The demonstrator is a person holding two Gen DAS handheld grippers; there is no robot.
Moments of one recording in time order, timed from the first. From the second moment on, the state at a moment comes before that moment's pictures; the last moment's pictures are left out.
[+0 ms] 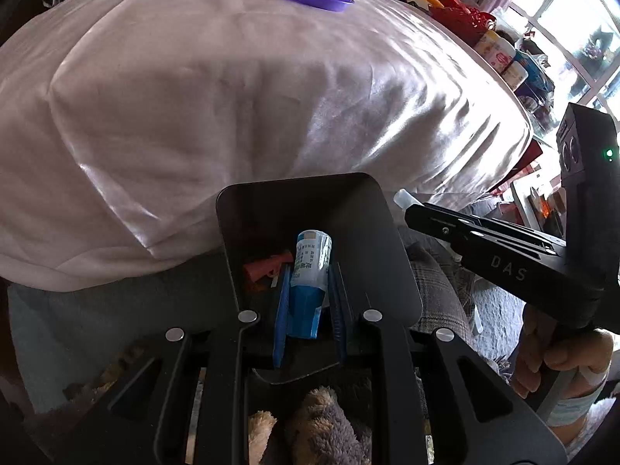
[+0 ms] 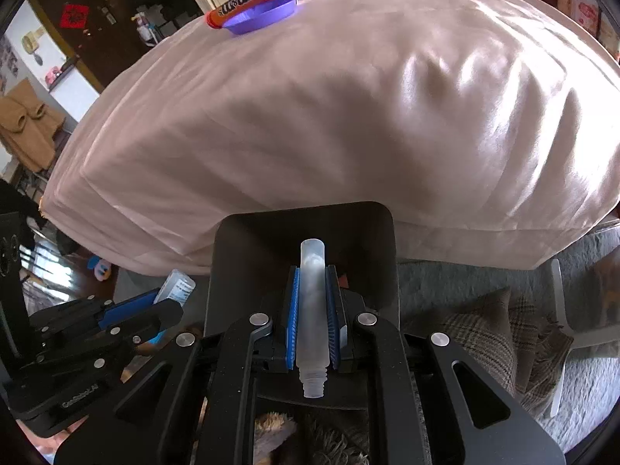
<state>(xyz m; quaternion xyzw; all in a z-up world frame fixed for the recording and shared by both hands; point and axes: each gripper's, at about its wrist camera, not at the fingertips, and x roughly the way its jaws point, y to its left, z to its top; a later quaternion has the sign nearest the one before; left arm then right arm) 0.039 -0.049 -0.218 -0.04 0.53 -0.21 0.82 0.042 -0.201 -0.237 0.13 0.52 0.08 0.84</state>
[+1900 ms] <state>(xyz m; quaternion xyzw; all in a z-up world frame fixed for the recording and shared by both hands) 0.149 0.034 -0.097 -0.02 0.43 -0.10 0.89 0.188 -0.167 -0.166 0.04 0.43 0.08 0.90</state>
